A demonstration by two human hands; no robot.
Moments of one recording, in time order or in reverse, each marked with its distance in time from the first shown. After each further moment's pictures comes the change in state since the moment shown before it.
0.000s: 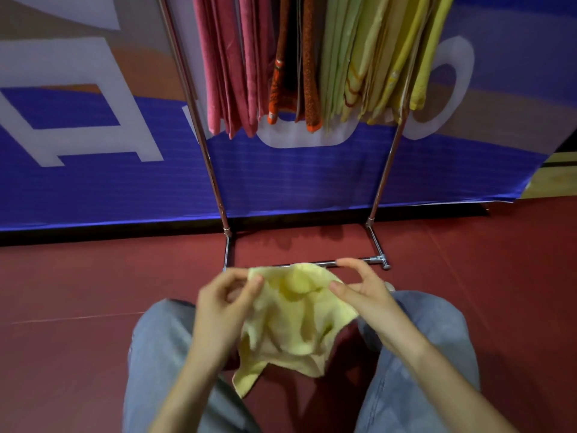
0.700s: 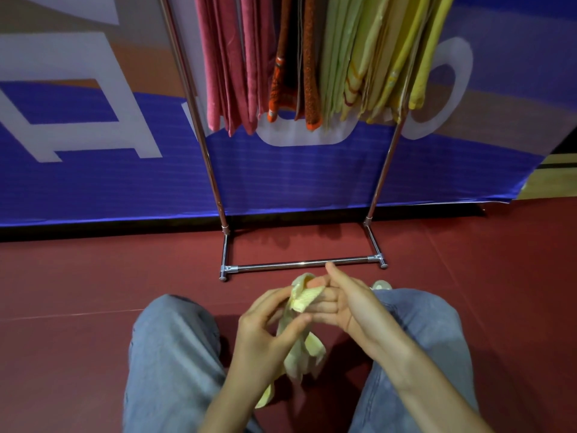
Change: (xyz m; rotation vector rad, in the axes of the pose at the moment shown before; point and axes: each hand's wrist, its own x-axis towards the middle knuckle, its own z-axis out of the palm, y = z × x) left_hand -0.037 -0.007 0.033 -0.061 -0.193 0.119; right_hand -0.019 -0.037 0.033 0.430 -0.113 0.282
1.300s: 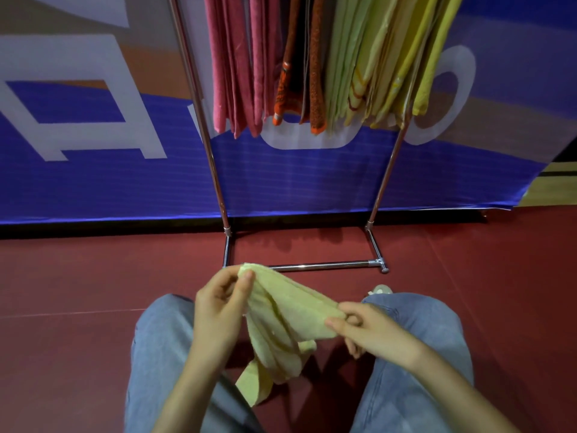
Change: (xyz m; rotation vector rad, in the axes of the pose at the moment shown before) left_hand 0.022 0.008 -0.039 -0.029 0.236 -0.070; right_hand 0.001 0.022 -0.054 -1.008 -0.092 -0.106
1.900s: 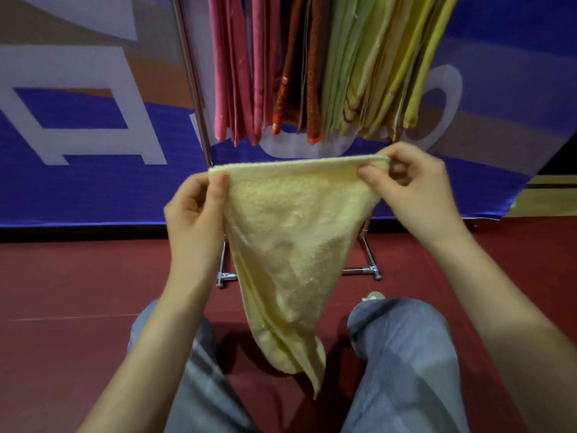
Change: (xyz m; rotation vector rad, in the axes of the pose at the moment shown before) left_hand 0.056 0.083 -0.001 -0.053 0.195 0.263; right_hand -0.002 -0.125 -0.102 0.094 0.700 -0.672
